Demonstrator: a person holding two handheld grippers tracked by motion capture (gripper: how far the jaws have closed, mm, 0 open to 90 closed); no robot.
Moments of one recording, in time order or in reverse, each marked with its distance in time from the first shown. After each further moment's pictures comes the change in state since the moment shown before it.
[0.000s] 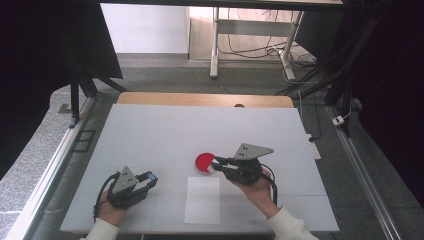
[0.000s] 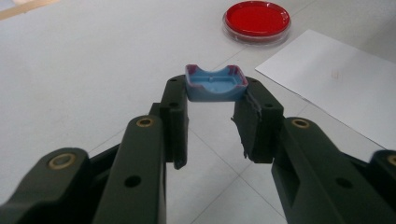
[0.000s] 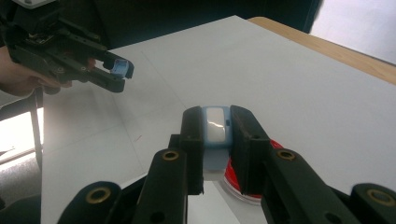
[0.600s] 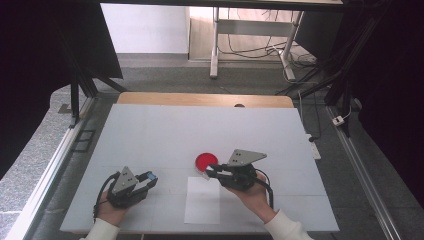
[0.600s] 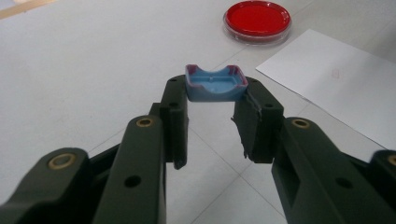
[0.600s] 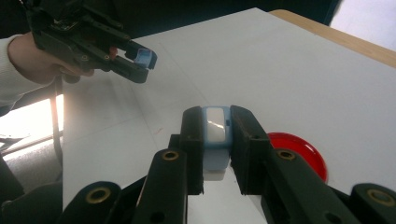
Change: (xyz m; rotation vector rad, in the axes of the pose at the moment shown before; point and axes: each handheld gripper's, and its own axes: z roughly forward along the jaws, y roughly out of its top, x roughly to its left) left arm 0.000 0.000 0.000 0.000 0.001 -0.003; right arm 0.016 -0.004 0.008 0.031 0.051 -0.023
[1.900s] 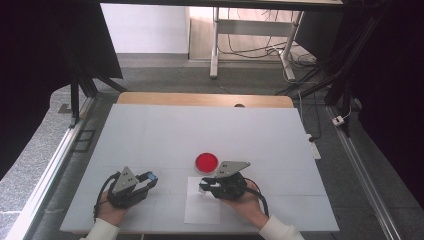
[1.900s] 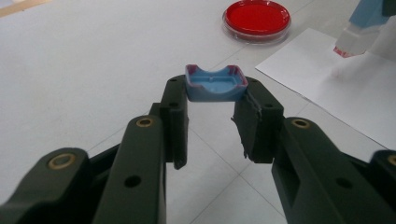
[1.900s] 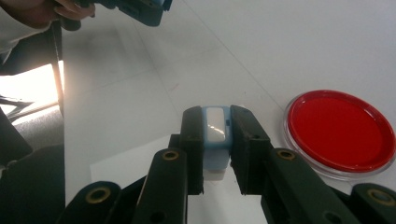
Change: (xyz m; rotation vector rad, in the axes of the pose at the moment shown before) left arm 0.000 0.000 0.001 0.005 -0.004 0.001; right arm 0.013 -0.027 0.030 0.150 0.041 -0.018
